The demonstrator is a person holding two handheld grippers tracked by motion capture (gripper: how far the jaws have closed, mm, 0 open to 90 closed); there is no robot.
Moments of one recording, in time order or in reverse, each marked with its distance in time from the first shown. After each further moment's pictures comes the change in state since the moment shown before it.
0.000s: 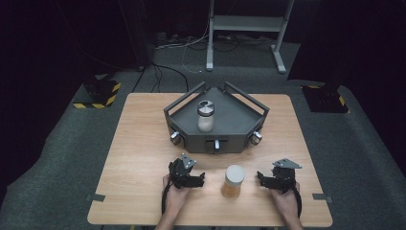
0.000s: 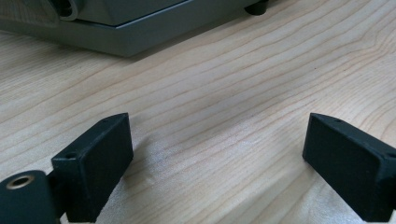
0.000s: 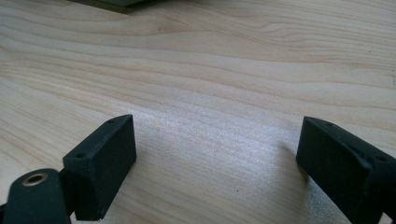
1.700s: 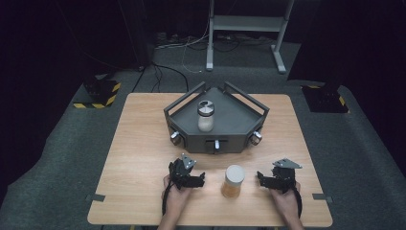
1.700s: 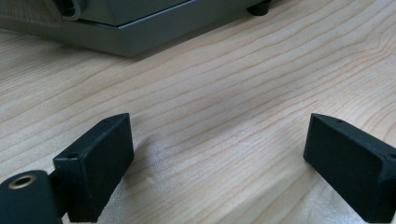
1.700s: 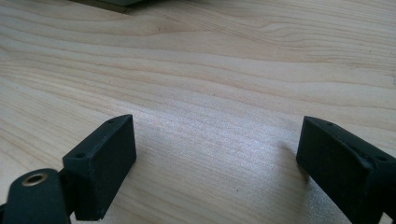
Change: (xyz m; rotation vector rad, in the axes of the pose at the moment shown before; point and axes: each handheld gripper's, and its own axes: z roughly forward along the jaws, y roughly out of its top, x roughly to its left) left arm -0.003 -0.001 0.000 -0.006 0.012 -0.002; right arm 0.000 0.000 0.000 0.001 0.001 0.000
